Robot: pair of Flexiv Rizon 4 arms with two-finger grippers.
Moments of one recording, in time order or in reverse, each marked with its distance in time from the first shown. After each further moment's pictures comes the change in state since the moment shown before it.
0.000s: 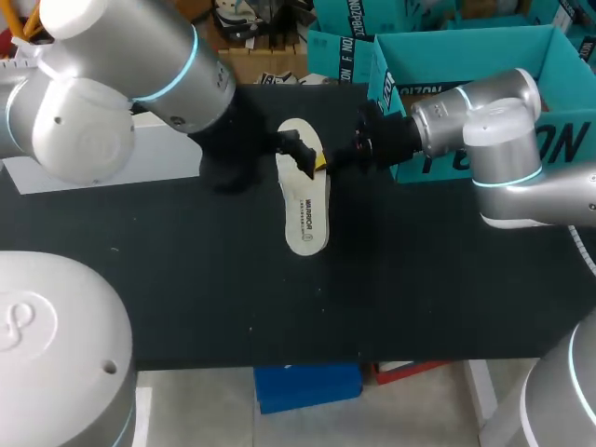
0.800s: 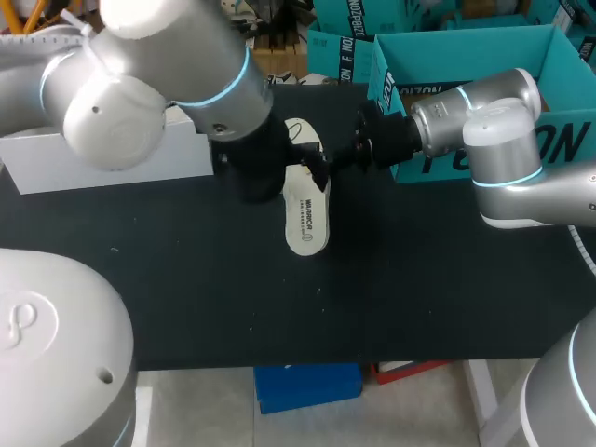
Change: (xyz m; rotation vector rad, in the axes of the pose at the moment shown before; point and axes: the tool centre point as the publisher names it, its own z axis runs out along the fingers) left arm -0.001 -0.012 0.023 0.046 0.161 -0.113; right arm 0.000 0.000 0.000 0.000 0.000 0.000
